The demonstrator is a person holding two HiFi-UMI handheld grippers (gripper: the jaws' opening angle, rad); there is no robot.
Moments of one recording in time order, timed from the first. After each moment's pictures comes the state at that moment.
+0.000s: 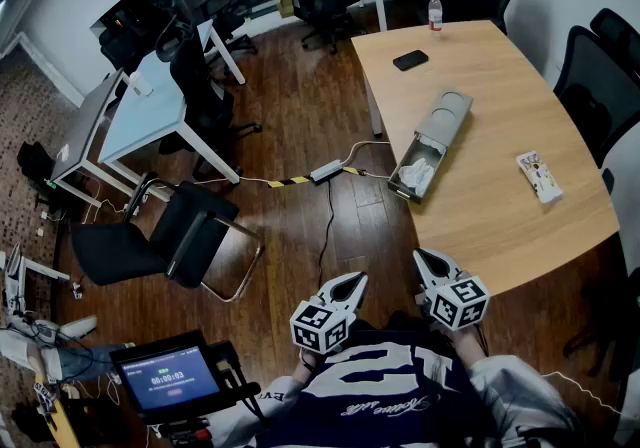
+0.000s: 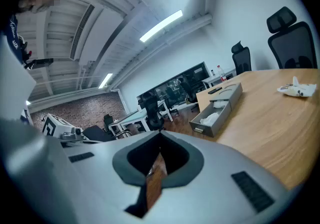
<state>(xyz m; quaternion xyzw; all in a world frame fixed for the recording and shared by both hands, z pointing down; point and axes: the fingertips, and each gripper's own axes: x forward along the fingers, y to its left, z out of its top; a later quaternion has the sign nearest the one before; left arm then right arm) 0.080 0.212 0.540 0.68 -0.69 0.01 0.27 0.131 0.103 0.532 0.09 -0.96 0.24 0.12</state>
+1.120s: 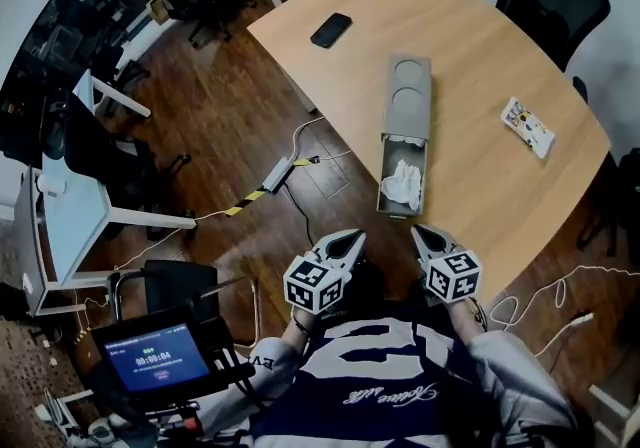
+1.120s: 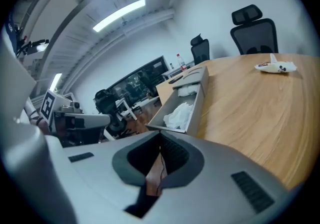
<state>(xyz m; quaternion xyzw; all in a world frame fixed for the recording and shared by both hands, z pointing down) -0.083 0.003 0.580 0.82 -0.48 0.10 0.30 0.019 -0.037 0.625 0.31 -0.88 0.31 0.17</state>
